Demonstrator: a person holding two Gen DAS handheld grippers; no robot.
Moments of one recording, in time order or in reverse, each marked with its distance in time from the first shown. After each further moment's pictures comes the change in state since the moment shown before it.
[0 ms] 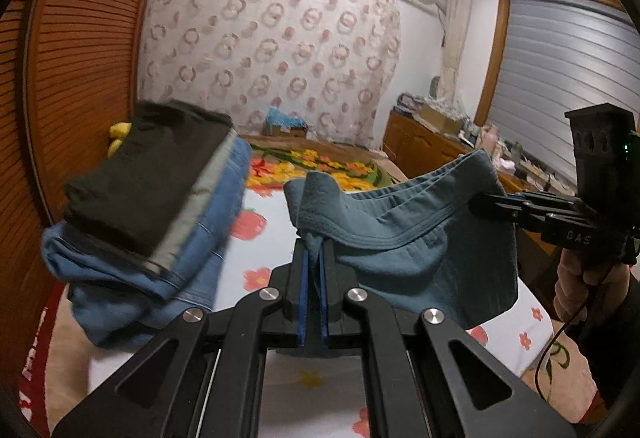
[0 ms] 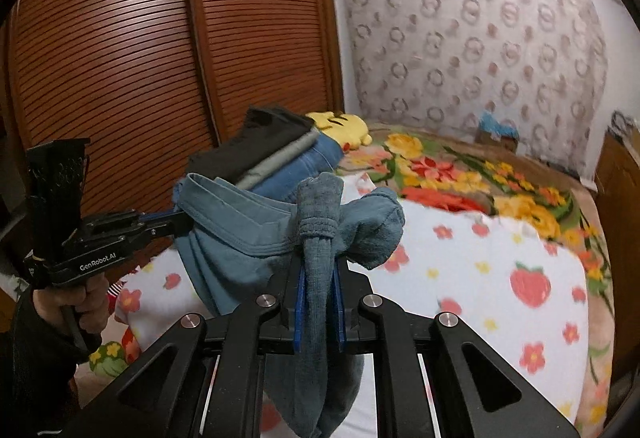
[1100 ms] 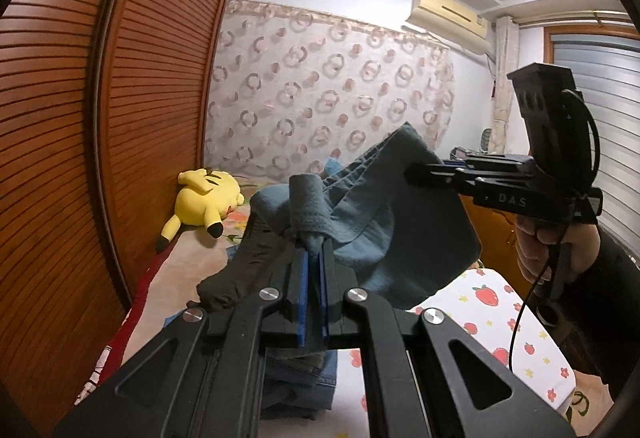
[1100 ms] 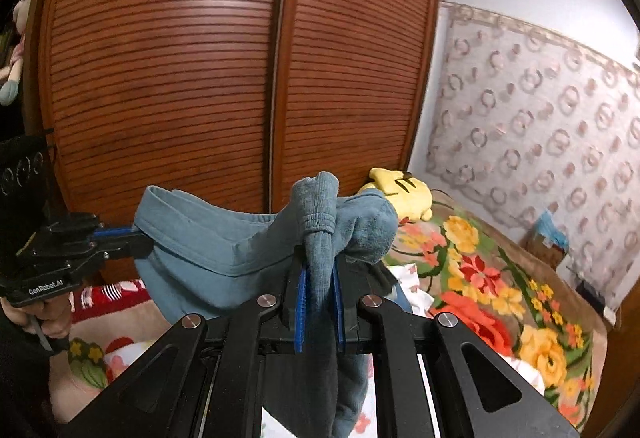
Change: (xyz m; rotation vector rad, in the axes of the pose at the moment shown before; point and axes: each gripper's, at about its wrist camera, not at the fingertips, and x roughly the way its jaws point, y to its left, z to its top) left arm -0.048 0.096 0.073 -0.055 -0.155 0.181; right arm 0.145 0.023 0.151 -0.335 -0.017 0.158
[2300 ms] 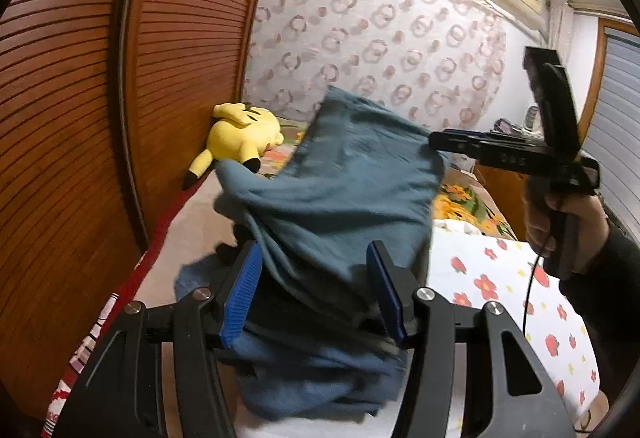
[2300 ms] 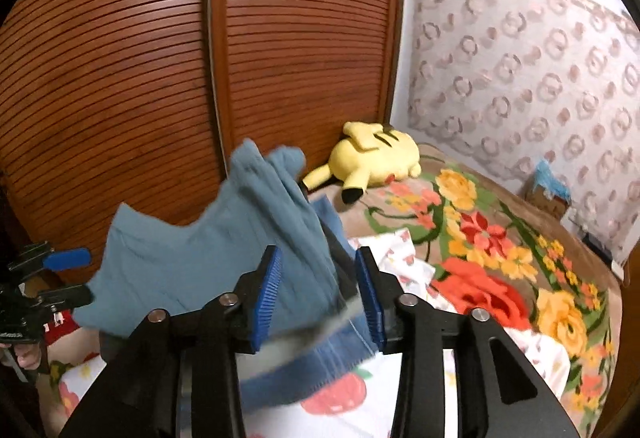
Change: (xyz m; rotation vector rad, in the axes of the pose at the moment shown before) left arm 0.068 0.039 -0.052 -0.092 0.179 0.121; right arm 0.125 -0.039 -0.004 0.166 0.102 -0.055
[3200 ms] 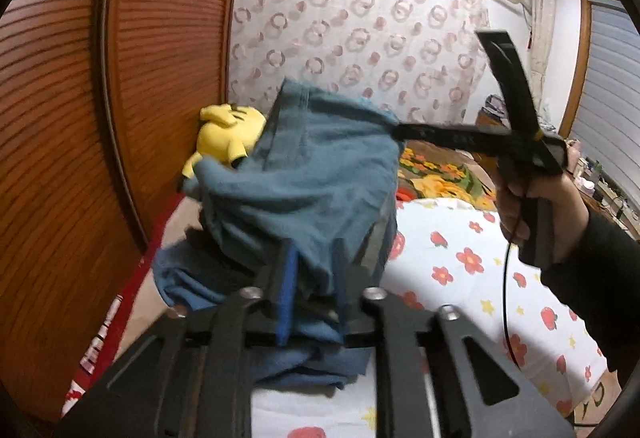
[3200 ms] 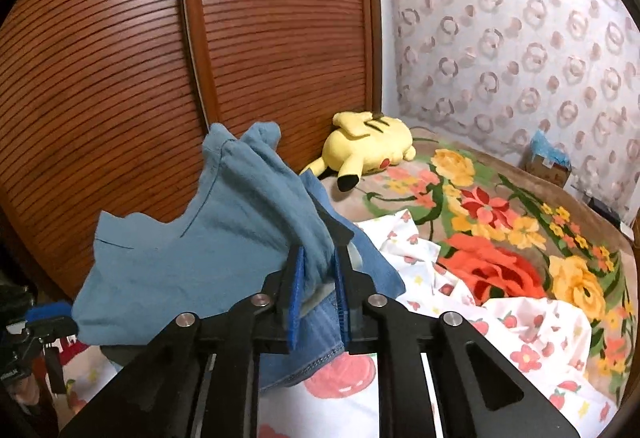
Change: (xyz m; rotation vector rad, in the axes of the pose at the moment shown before) left arm -0.015 -0.038 -0.004 0.090 0.016 0.018; right arm -0.019 -0.016 -0.021 0.103 -0.026 0.019
